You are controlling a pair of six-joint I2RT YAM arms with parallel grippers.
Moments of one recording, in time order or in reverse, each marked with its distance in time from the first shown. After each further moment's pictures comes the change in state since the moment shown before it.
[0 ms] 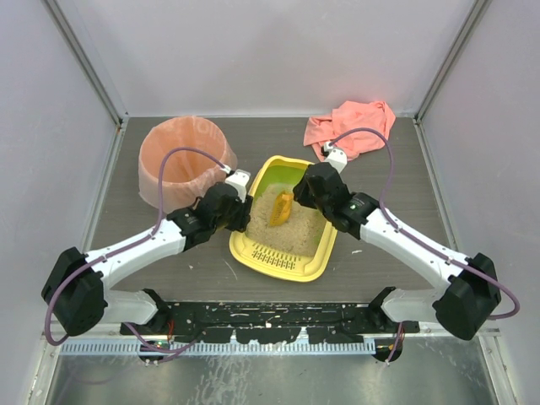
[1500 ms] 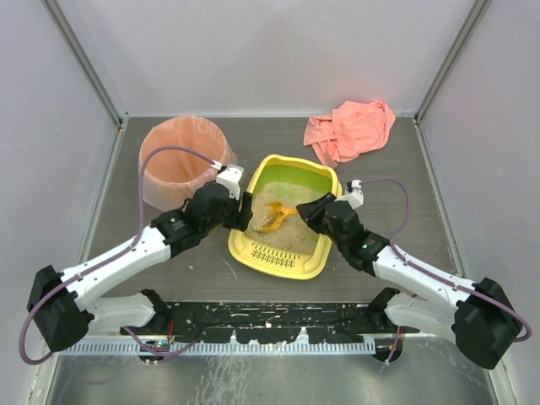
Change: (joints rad) left arm -0.046 -0.126 0.030 -0.057 -0.046 -0.022; right arm 0.010 -0.203 -0.470 0.422 -0.034 0.377
